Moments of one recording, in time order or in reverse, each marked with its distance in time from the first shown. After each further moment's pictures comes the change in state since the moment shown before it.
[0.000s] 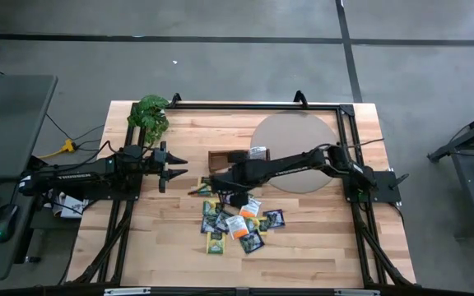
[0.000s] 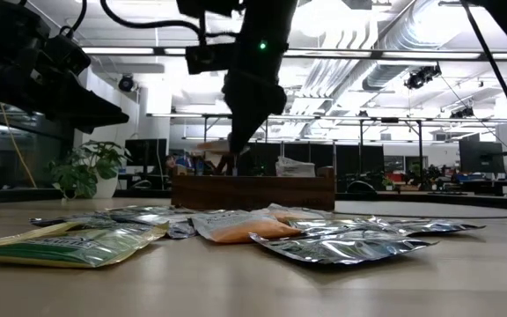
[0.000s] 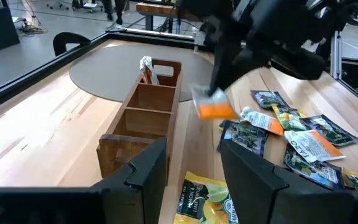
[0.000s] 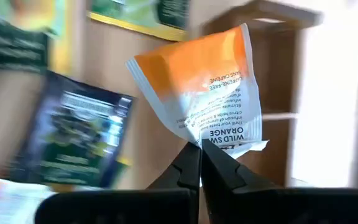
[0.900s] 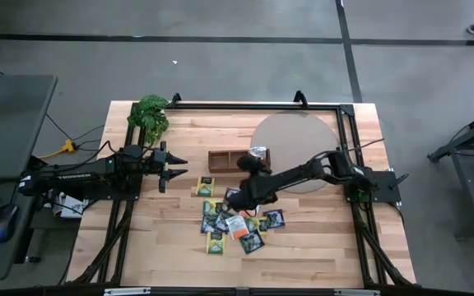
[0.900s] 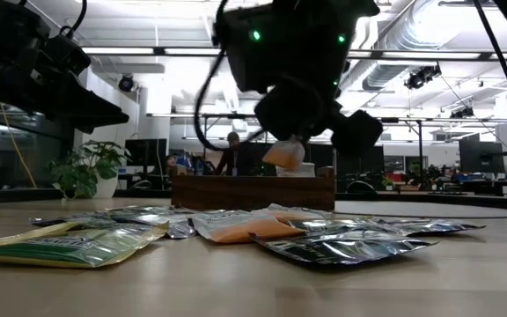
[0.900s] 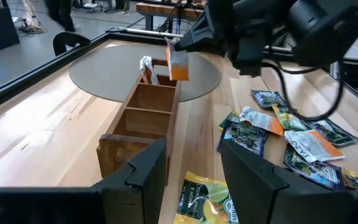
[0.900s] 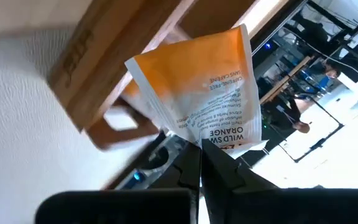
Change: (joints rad) left arm 0.000 0.000 0.000 0.000 0.000 0.000; right arm 0.075 -0.002 -0.219 -0.376 0.614 -0.317
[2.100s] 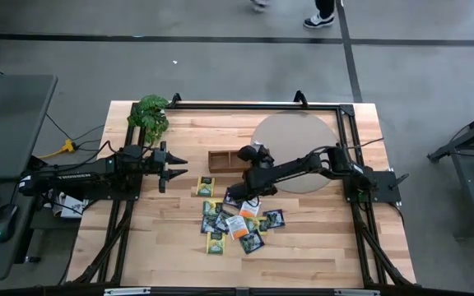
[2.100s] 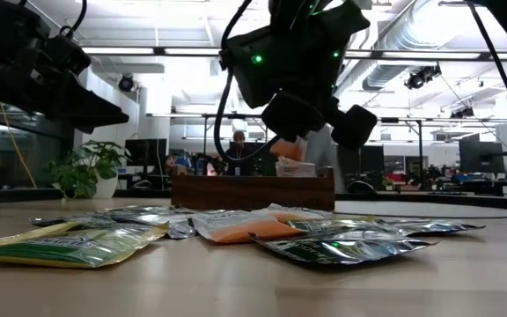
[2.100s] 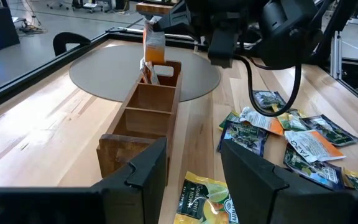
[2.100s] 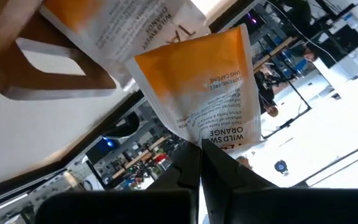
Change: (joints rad) left arm 0.000 0.000 0.000 0.000 0.000 0.000; right arm -0.067 0.000 -0.005 -0.088 0.149 -0.041
